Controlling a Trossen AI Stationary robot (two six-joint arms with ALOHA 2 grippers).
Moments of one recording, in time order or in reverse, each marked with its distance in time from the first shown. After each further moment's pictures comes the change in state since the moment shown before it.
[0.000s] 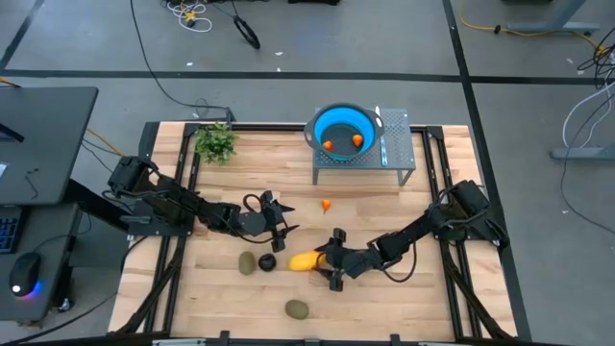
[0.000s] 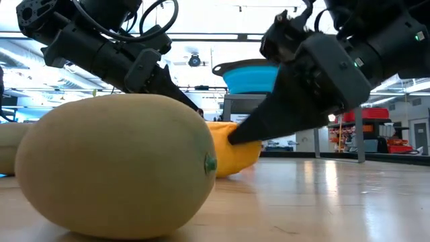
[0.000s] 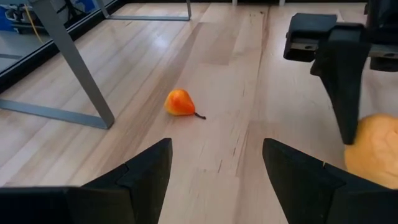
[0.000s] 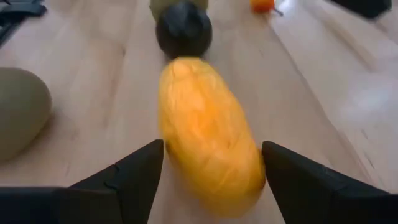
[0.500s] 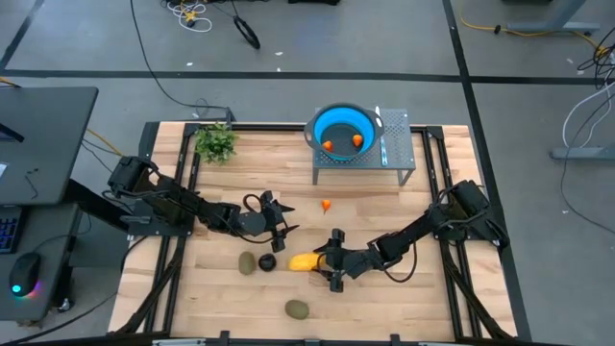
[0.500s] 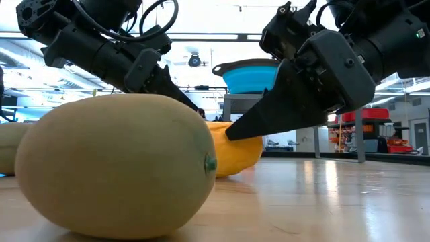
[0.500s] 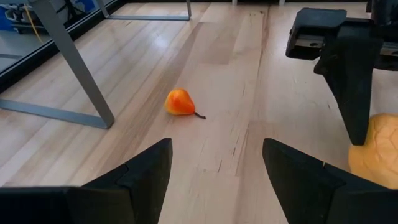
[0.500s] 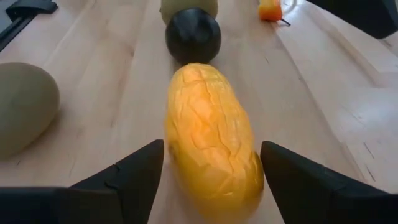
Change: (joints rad) left arm 0.000 0.000 0.000 -0.001 0.000 0.000; right arm 0.002 0.000 0.000 0.019 -0.011 -0.062
